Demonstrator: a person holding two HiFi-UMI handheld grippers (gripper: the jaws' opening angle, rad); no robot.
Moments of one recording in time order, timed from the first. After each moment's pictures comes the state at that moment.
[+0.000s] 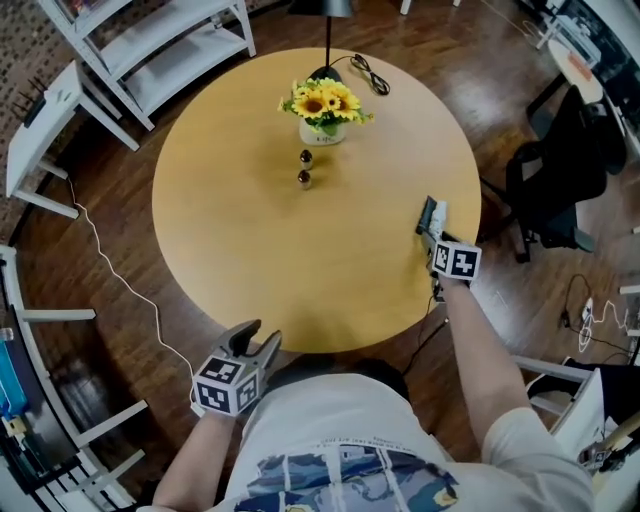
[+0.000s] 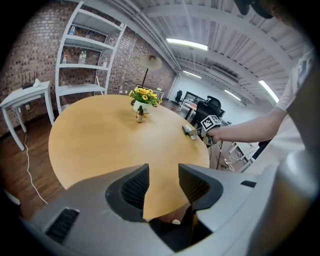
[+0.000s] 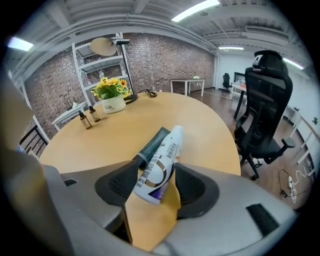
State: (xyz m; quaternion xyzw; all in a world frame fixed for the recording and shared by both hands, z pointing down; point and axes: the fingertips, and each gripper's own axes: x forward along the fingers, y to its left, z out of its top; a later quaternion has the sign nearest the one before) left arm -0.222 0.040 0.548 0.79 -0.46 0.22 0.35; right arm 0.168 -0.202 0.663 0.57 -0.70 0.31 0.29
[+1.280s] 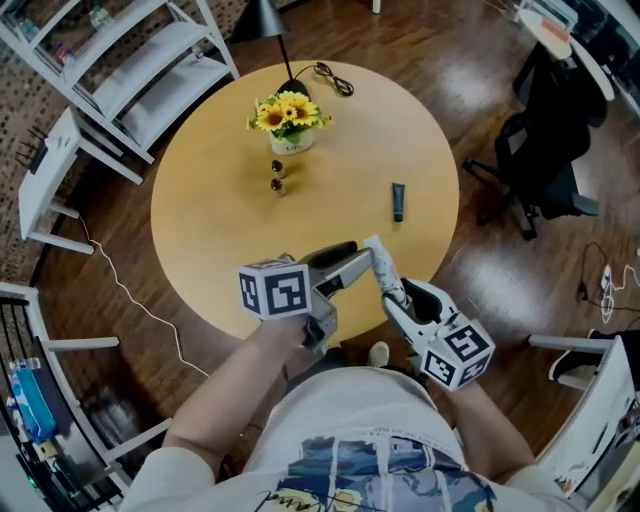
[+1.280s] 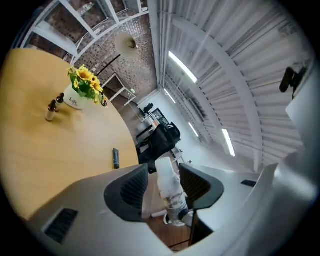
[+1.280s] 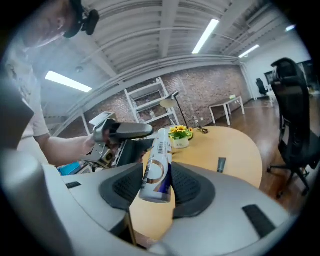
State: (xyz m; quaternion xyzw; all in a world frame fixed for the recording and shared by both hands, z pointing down) left arm 0.021 -0.082 0.422 0.84 -0.23 -0.01 0.49; right arm 0.070 -0.013 0.442 0.40 -0.88 0.24 0.09
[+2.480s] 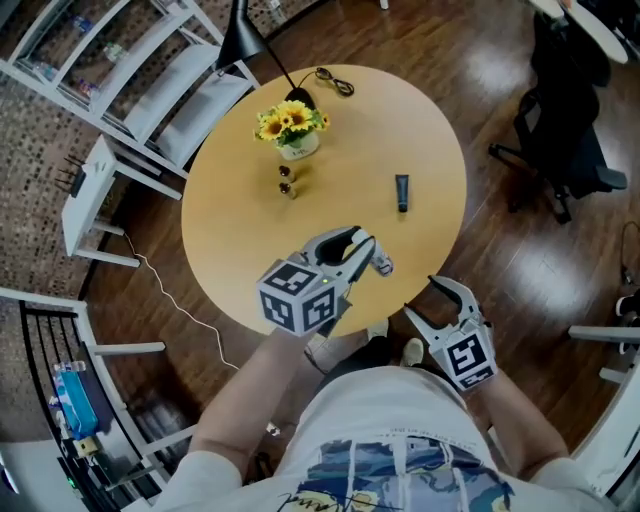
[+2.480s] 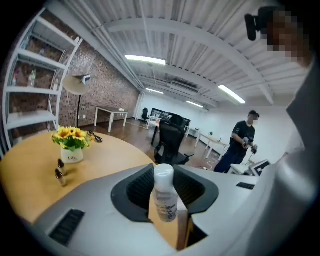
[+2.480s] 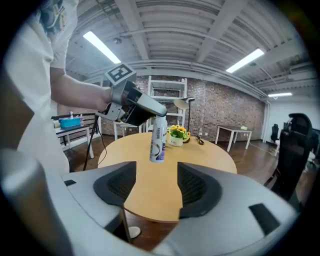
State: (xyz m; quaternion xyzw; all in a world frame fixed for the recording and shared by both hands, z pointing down) left arm 0.076 -0.074 0.406 0.91 -0.33 0.14 0.22; right arm 0.147 0.027 0.477 0.38 -0.90 0.07 0.19
